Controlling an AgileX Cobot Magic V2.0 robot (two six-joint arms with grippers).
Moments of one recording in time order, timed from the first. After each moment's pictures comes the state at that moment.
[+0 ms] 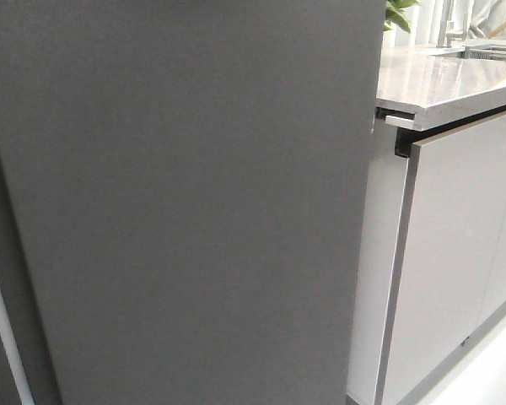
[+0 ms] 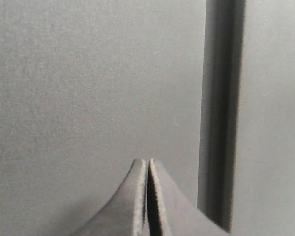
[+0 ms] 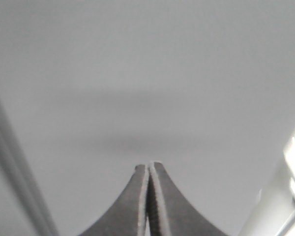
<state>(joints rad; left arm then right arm) -0.05 -0.01 0.00 -0.03 -0.13 -0.02 0.39 0.99 -1.38 0.25 0.72 -0.29</state>
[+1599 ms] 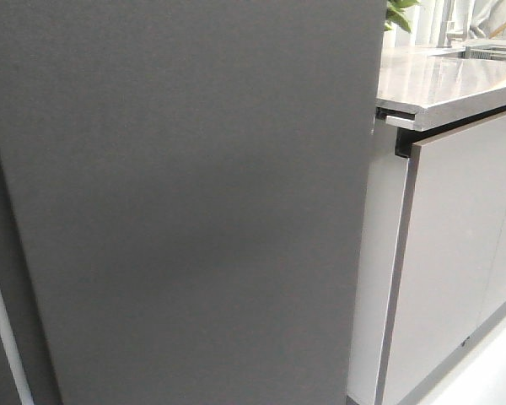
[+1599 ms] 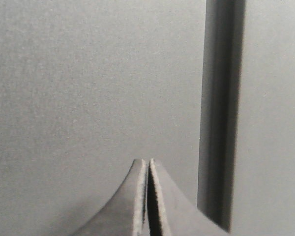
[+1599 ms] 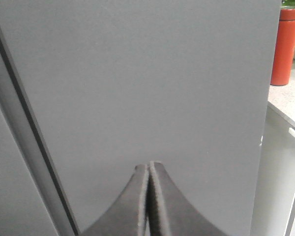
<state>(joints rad) -0.05 -0.01 0.00 -0.03 -0.13 -0.02 0.37 0.40 -0.72 0.25 0.49 -0.15</state>
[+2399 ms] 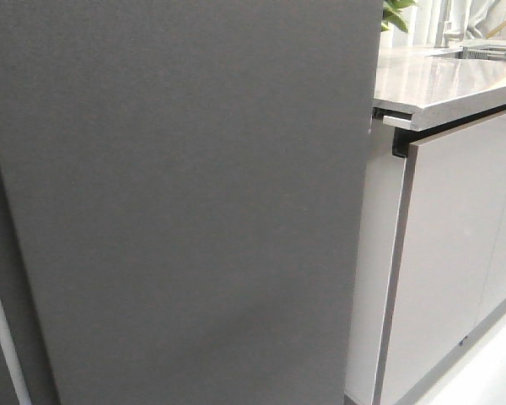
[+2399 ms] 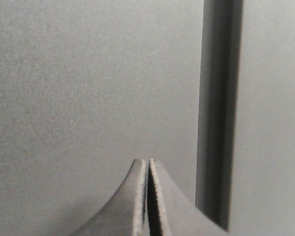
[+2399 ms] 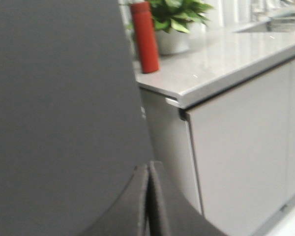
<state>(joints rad) -0.05 -0.01 0.00 -0.03 -0.13 -0.02 -0.02 0.01 -0.04 0.33 0.12 -0.15</state>
